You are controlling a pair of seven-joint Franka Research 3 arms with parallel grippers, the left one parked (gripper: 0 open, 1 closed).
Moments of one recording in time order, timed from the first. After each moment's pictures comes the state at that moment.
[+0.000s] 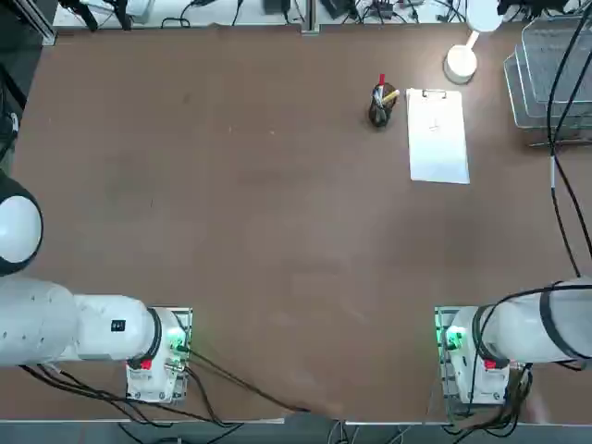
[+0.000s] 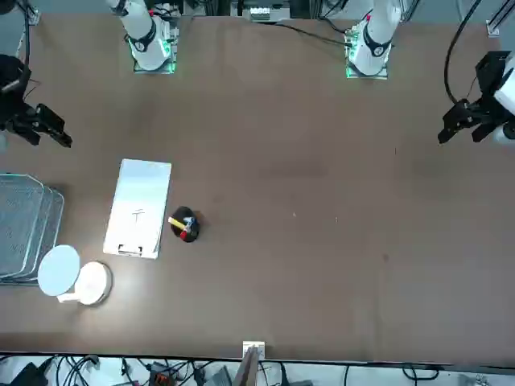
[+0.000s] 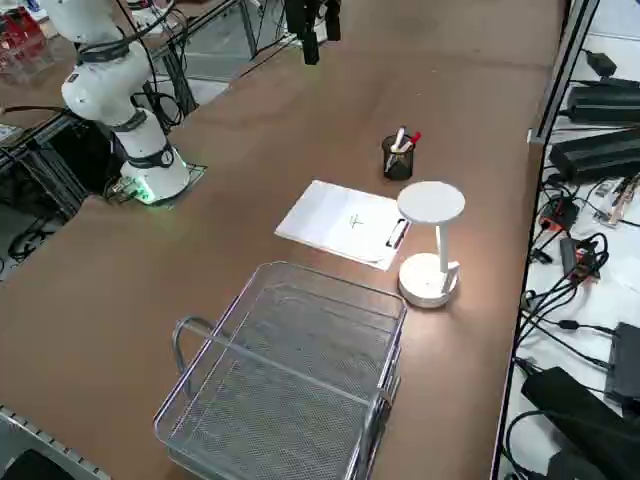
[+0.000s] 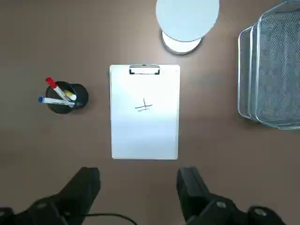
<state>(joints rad) 0.12 0.04 -0.12 -1.54 0.01 1.60 0.08</state>
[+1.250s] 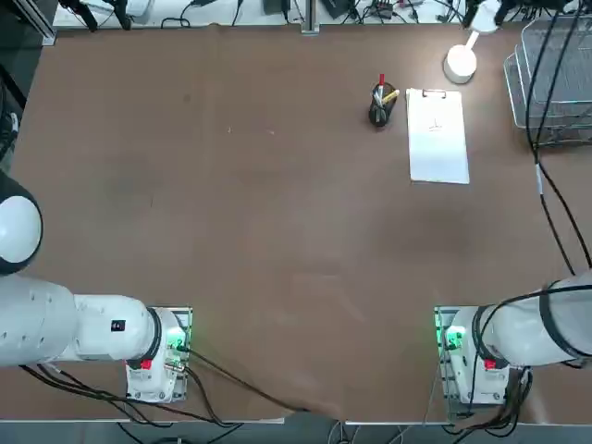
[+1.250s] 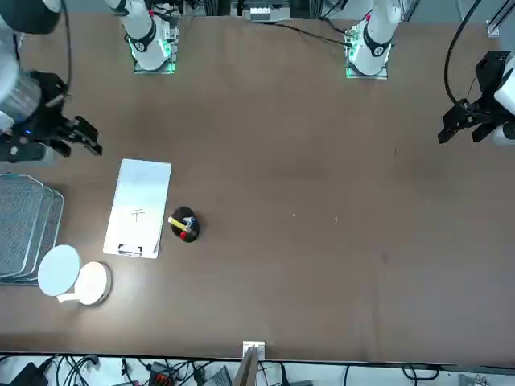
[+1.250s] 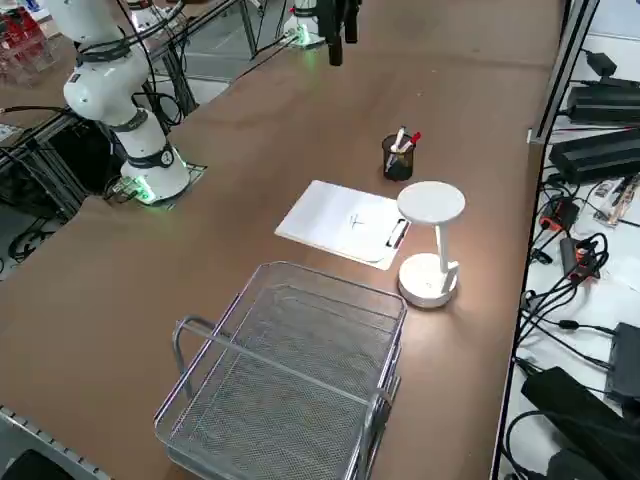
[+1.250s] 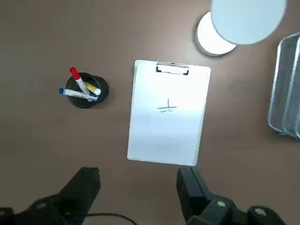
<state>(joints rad) 0.21 0.11 -0.07 -1.56 0.01 1.67 0.12</state>
